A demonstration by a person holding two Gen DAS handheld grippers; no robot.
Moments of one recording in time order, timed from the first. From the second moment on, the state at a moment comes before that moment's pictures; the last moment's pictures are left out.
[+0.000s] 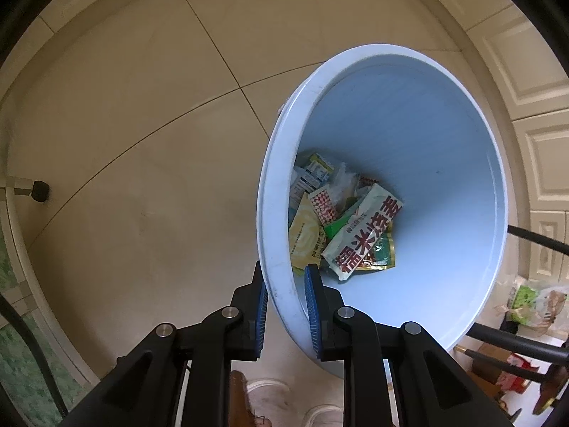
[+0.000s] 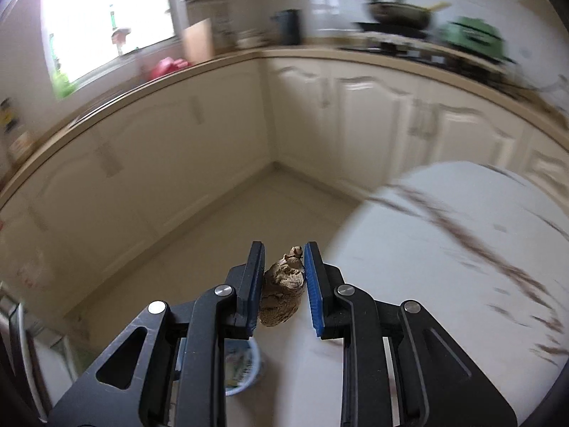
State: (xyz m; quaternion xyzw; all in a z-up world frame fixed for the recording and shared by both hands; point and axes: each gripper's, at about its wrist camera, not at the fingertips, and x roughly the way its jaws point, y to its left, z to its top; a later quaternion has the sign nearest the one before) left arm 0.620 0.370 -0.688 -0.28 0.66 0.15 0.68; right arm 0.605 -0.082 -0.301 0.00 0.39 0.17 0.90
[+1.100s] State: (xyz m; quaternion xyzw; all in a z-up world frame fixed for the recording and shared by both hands) left arm 0.607 0.392 -0.642 -0.30 0.66 0.14 0.68; right arm 0.642 0.114 -0.595 -0.08 0.57 0.26 0.78
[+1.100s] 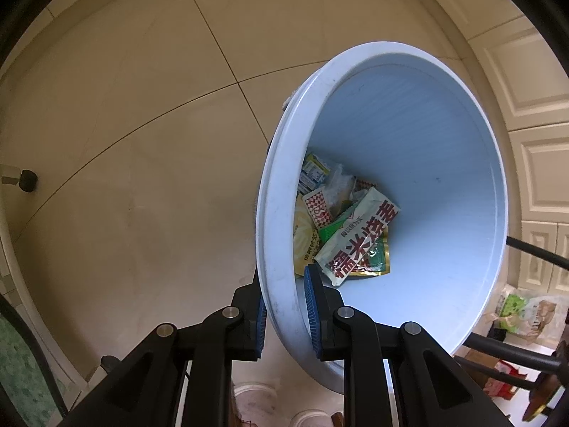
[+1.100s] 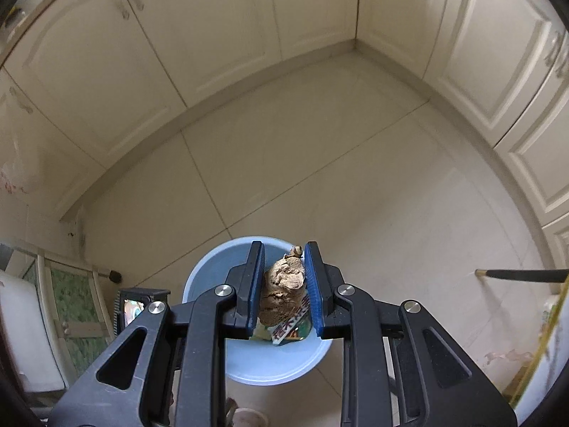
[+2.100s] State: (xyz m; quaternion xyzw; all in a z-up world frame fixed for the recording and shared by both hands) left arm 0.634 0.394 -0.634 -0.29 0.67 0.13 0.67; right arm 0.619 0.118 -0.636 -0.06 0.61 0.27 0.74
